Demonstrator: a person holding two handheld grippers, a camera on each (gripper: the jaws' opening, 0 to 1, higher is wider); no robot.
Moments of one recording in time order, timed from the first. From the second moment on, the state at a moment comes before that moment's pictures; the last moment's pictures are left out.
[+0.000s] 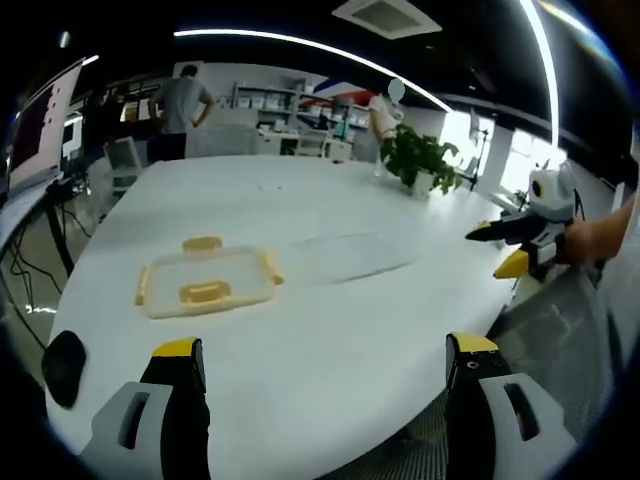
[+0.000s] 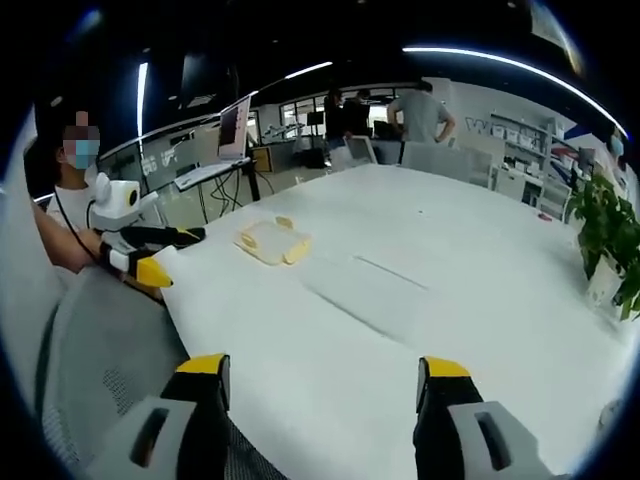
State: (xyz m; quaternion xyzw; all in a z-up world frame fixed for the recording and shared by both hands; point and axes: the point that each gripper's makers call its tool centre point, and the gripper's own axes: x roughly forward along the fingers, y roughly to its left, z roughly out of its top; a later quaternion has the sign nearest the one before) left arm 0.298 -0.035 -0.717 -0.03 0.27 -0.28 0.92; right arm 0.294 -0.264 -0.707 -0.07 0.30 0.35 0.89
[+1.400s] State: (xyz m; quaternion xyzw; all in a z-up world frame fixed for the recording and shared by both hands) left arm 0.324 0.001 -0.730 0.05 0.30 -0.34 0.89; right arm 0.338 -0.199 -0.709 -0.16 0.30 0.45 0.83
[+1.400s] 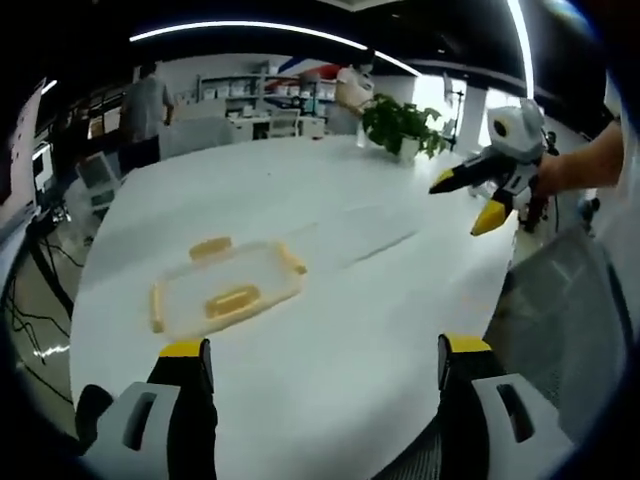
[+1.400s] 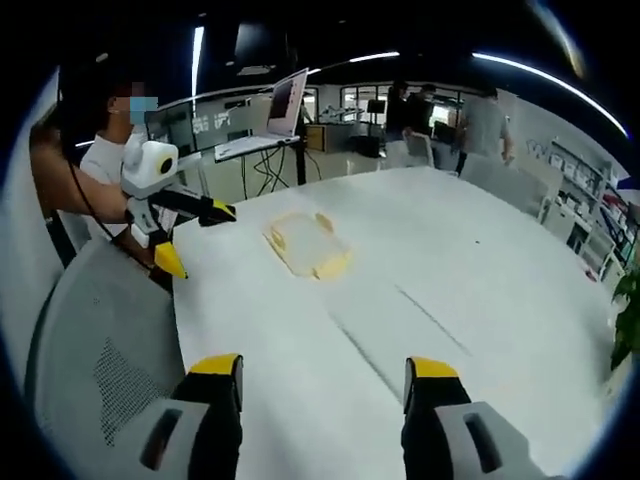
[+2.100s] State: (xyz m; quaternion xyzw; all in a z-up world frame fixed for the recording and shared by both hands) left arm 0.349 0.038 -0.738 0.09 0.32 -0.35 0.88; right arm 0.368 -0.153 -0.710 -0.19 0.30 0.49 0.80
